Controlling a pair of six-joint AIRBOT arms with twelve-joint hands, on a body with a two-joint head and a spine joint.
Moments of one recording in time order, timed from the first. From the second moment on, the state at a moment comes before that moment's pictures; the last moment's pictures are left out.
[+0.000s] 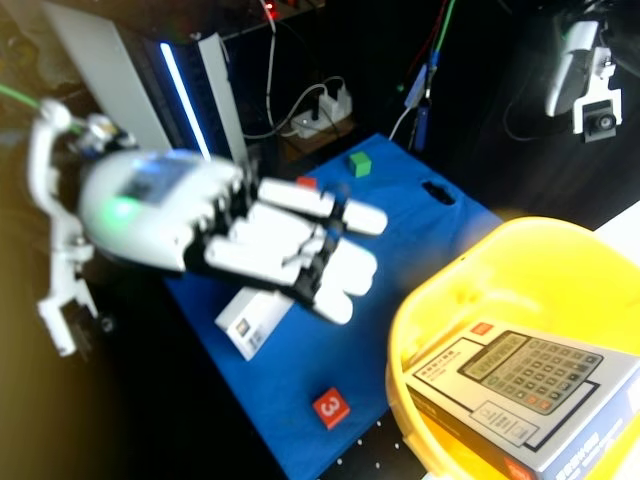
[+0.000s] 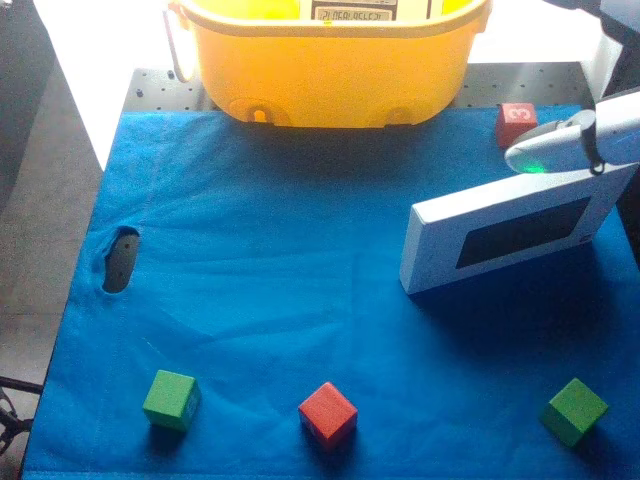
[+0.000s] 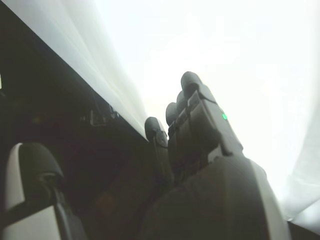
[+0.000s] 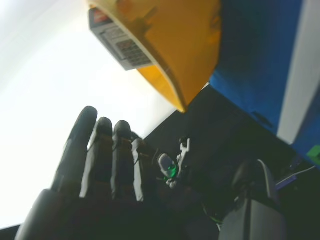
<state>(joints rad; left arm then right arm) 0.38 -1.19 1.82 0.29 -0.83 0.08 -0.48 -0.79 0.98 0.00 0.47 -1.14</state>
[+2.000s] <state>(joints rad) 0.44 -1.12 1.78 0.17 -0.85 0.13 -0.66 -0.99 1.09 0.08 0.54 -1.04</state>
